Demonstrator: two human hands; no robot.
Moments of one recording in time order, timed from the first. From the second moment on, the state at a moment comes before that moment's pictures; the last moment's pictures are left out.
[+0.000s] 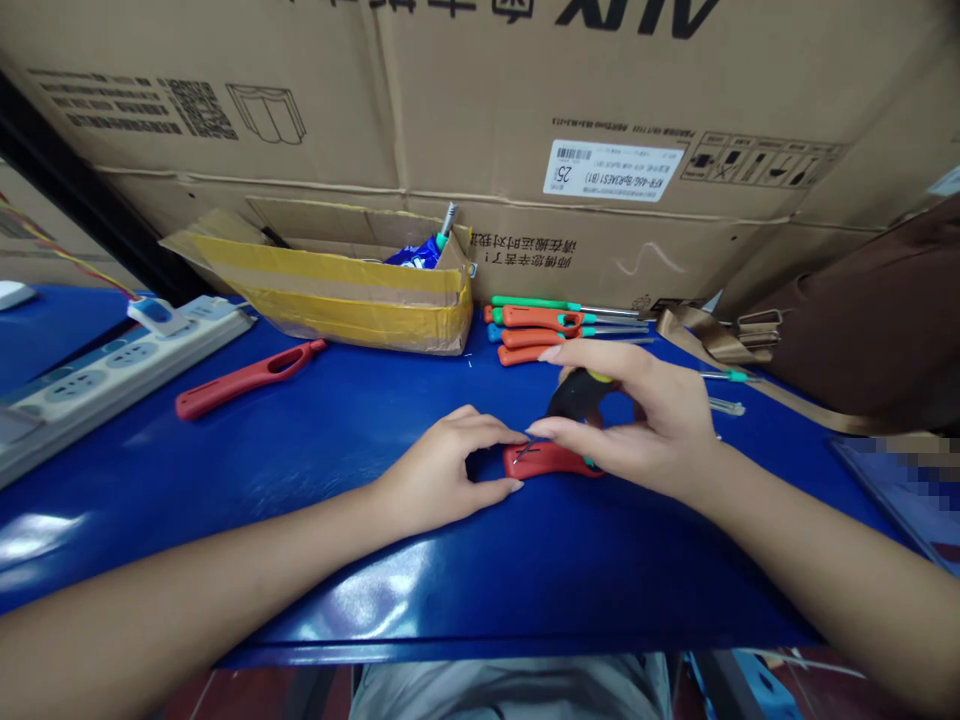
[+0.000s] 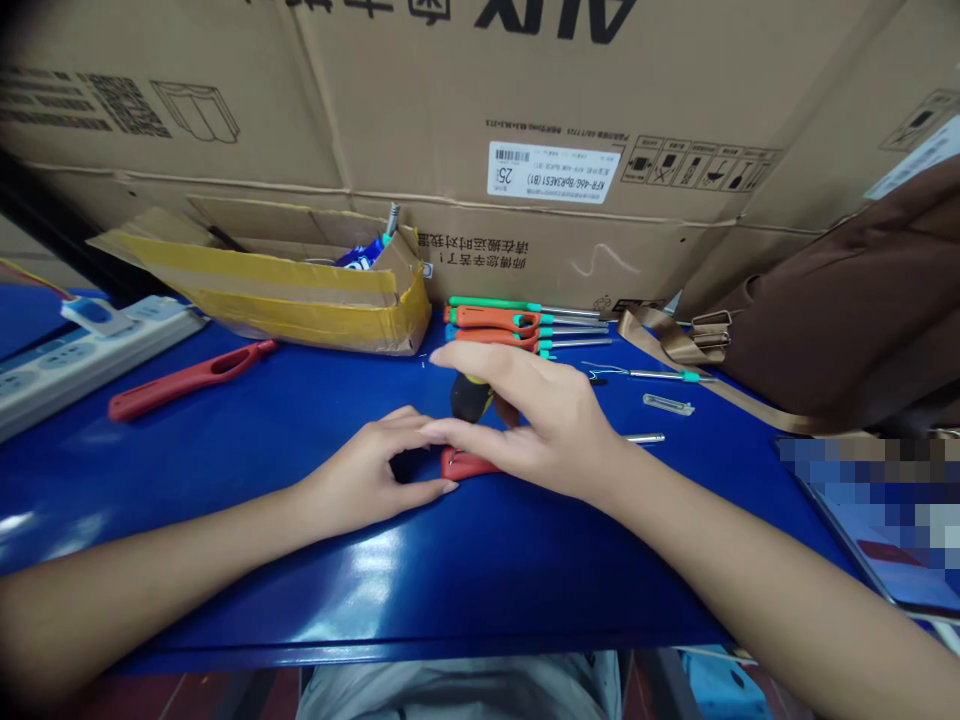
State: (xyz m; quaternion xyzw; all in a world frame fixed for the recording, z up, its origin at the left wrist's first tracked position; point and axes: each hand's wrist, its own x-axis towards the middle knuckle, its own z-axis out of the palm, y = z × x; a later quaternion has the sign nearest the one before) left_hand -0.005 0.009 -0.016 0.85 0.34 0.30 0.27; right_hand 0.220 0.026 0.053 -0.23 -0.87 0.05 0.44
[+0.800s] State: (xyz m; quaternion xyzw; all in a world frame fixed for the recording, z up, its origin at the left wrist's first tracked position) left_hand -0.006 0.010 -0.016 0.84 0.35 0.30 0.28; right_hand 0.226 0.031 0.059 -0.27 -0.87 0.19 0.37
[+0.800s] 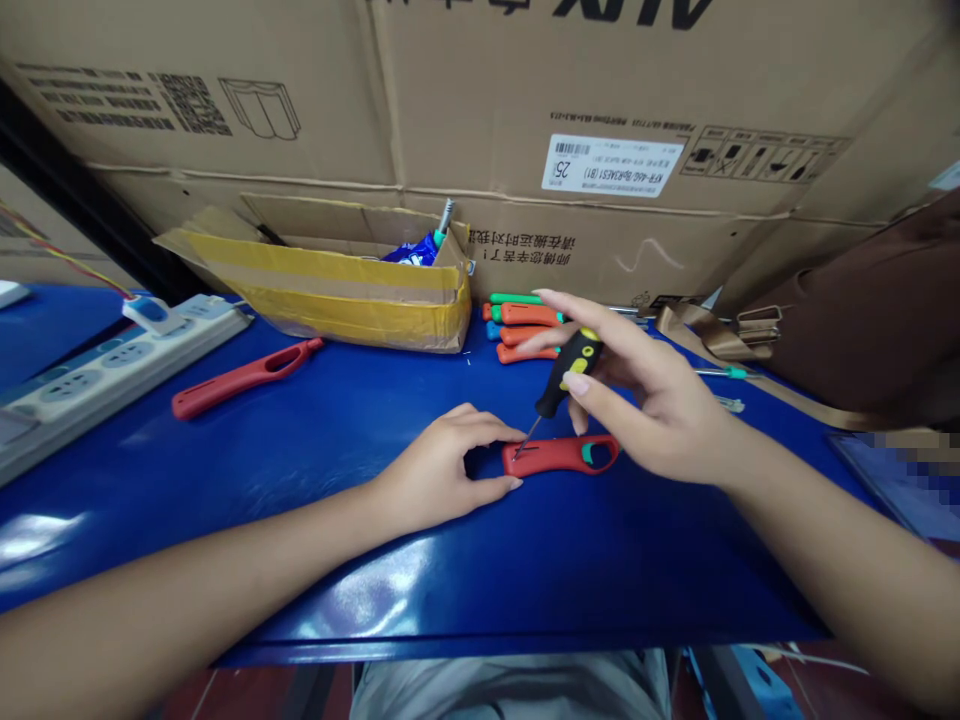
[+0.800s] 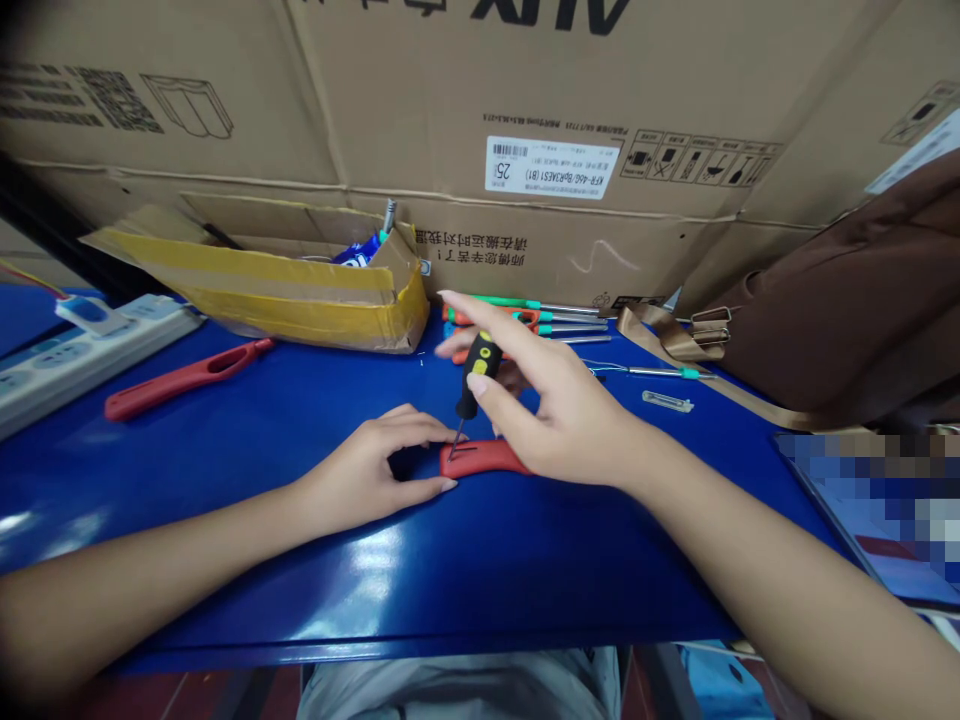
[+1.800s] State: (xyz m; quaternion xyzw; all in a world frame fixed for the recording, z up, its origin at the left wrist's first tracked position) left_hand -0.005 0.010 -0.016 0.84 0.35 0.30 0.28; right_hand 0.225 0.026 0.071 -0.25 -0.90 0.17 0.31
